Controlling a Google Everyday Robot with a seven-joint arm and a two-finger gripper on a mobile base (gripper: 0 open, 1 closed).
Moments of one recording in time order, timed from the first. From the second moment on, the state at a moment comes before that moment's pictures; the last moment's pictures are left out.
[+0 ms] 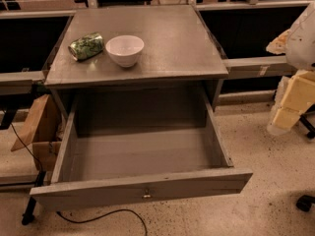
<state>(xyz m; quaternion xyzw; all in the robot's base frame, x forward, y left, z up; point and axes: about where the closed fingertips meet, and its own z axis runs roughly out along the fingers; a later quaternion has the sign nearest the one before) 0.438 -0.217 0.976 -0.60 0.78 -0.03 0.16</state>
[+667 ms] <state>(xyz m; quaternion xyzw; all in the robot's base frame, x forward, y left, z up) 0.432 -0.218 0.977 -0.60 0.78 -0.03 0.17</state>
